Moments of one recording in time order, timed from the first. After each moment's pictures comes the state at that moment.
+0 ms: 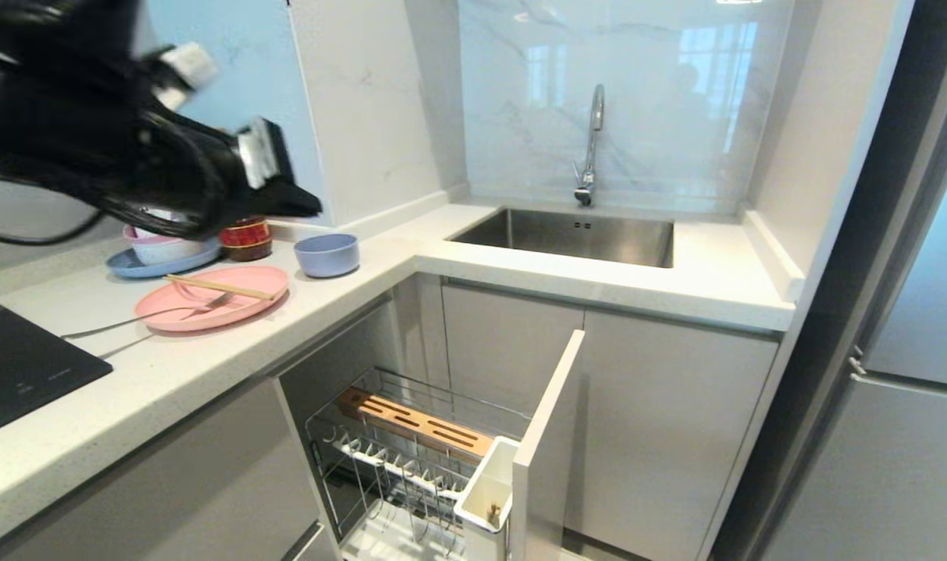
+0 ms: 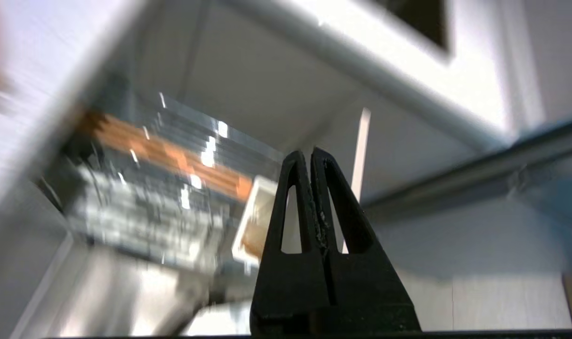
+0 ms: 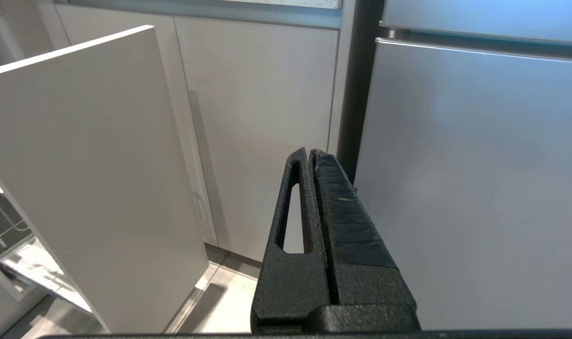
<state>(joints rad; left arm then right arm) -0.33 1.59 -1.75 0.63 -0.02 -0.43 0.00 0.00 0.00 0.00 0.00 -0.01</state>
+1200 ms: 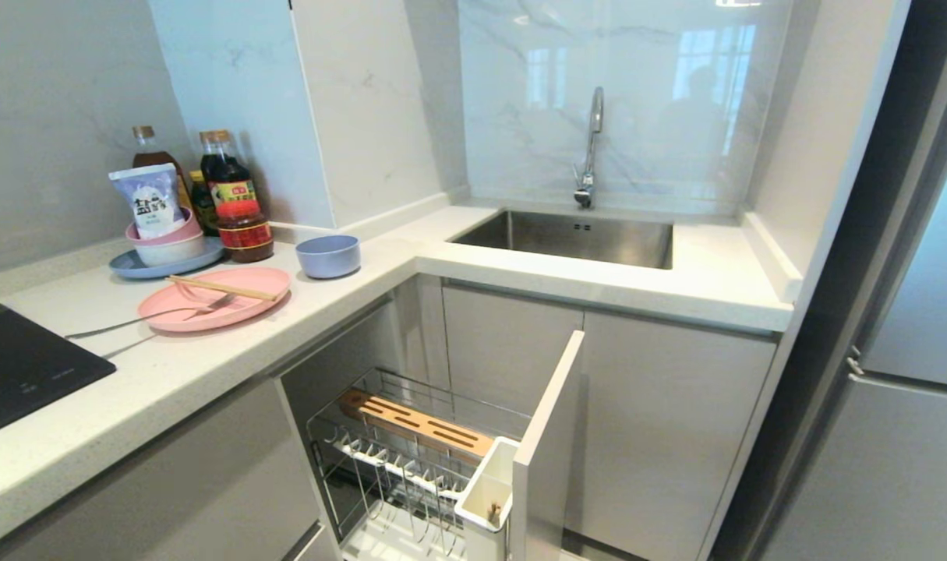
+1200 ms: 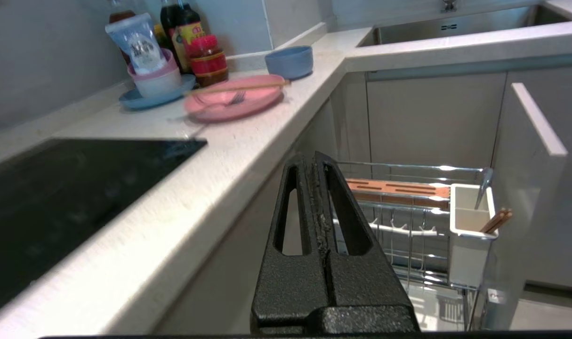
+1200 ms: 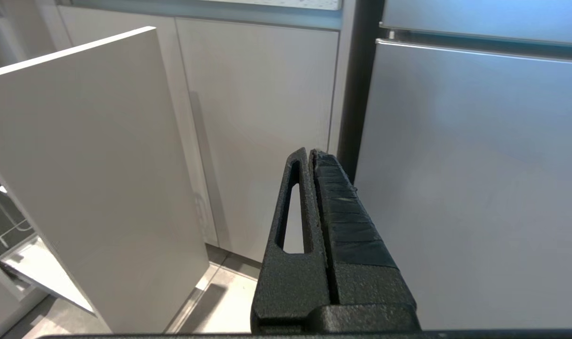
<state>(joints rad) 0.01 0.16 -0.69 0.48 0.00 0.23 0.00 0.00 0.00 0.00 0.00 -0.01</state>
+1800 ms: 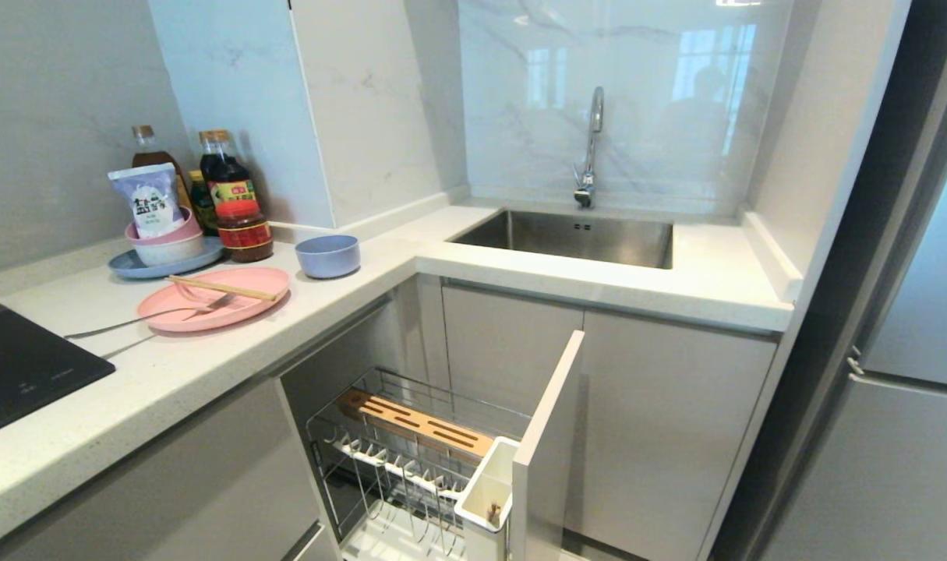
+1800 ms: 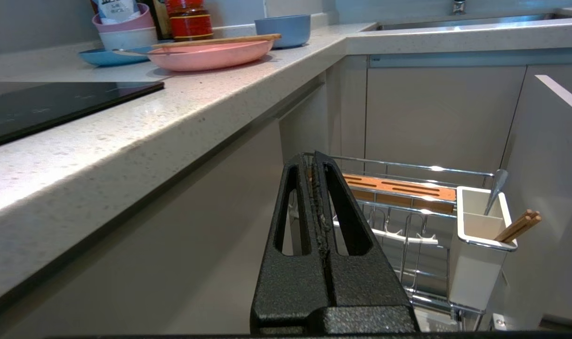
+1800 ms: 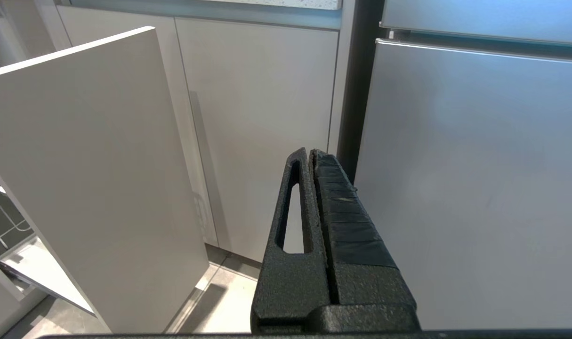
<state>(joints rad) 0.01 0.00 -0.04 -0.07 0.02 0.13 0.00 0.00 0.00 0.00 0.00 -0.01</state>
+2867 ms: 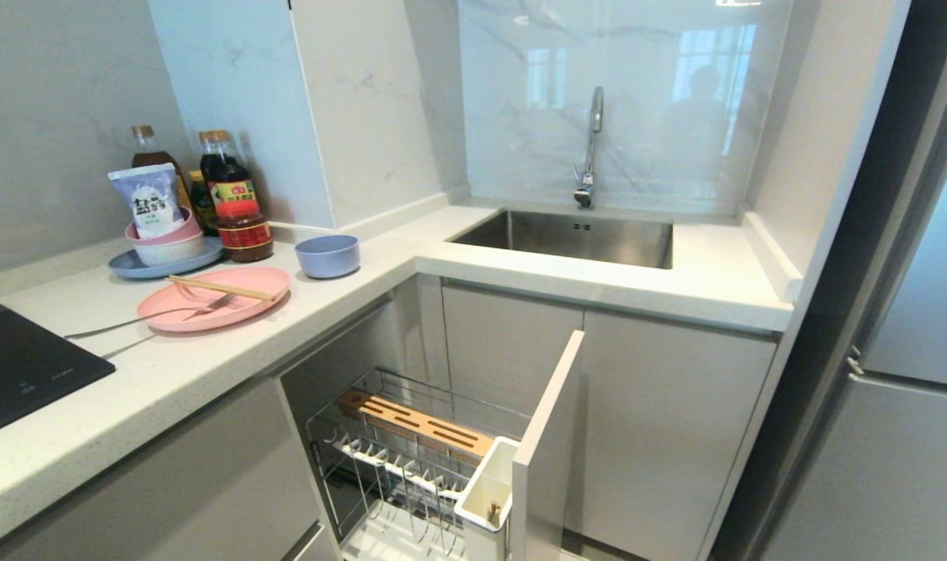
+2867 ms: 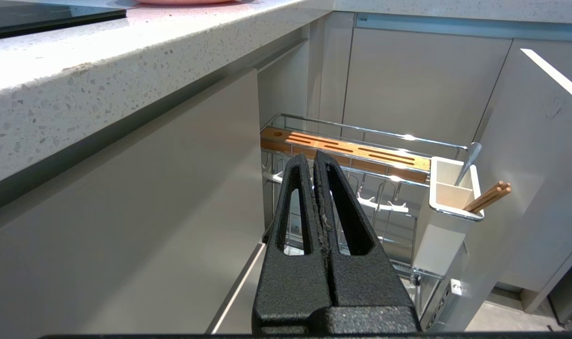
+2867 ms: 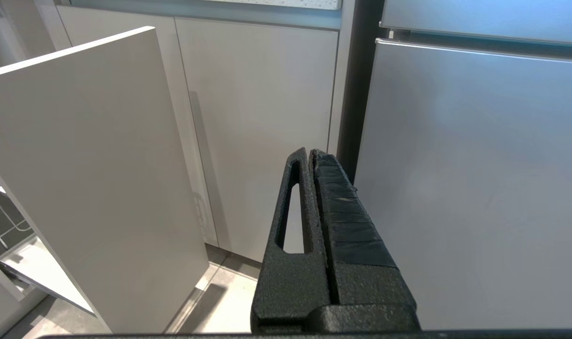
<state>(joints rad) 0.01 0.00 0.00 0.01 0.00 0.02 0.00 0.00 0.00 0.00 0.00 -0.01</state>
